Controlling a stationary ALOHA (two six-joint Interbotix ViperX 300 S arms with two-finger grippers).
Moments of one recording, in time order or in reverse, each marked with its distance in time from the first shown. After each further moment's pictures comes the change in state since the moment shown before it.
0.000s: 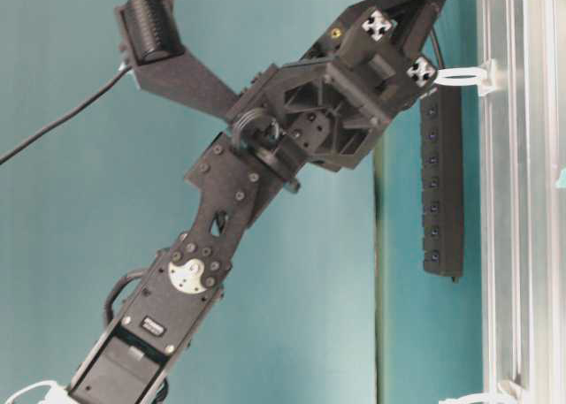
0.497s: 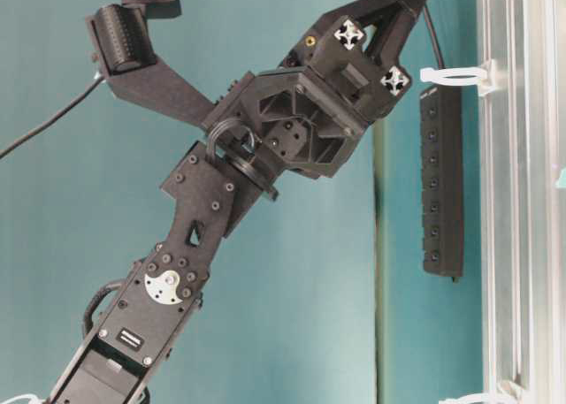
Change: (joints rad) left arm -0.002 -0.026 0.006 -0.002 0.012 0.005; right arm -0.008 0.029 -0.021 -0.003 -0.011 0.000
